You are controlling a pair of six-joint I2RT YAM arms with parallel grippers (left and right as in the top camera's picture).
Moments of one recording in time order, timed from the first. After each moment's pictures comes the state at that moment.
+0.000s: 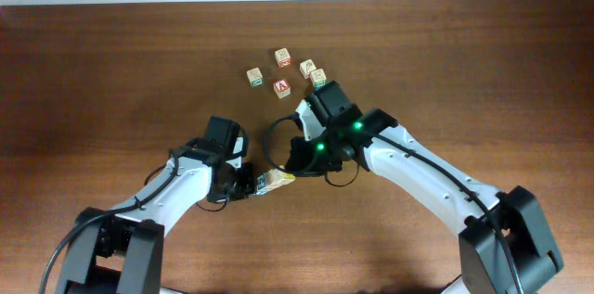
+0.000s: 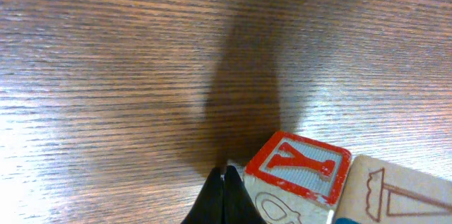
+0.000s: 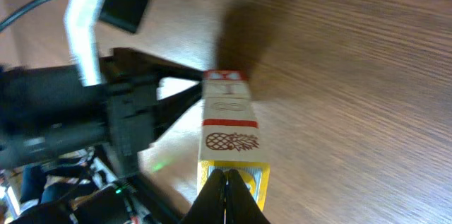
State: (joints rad) left arm -0.28 1.62 0.78 -0.57 0.24 -0.39; right arm 0.61 1.73 1.22 -0.66 -0.56 0.50
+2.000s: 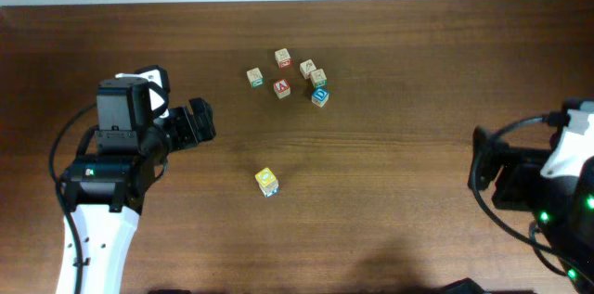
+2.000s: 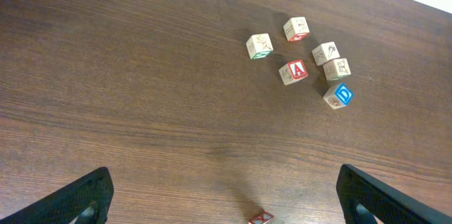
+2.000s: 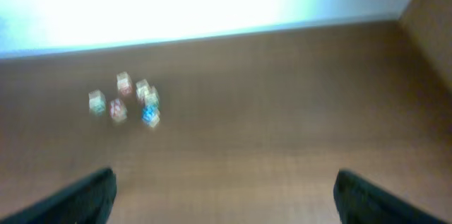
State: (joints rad) left arm -0.03 1.16 1.15 -0.80 0.09 -0.30; right arm 0.32 0.93 1.68 -1.34 0.32 0.27
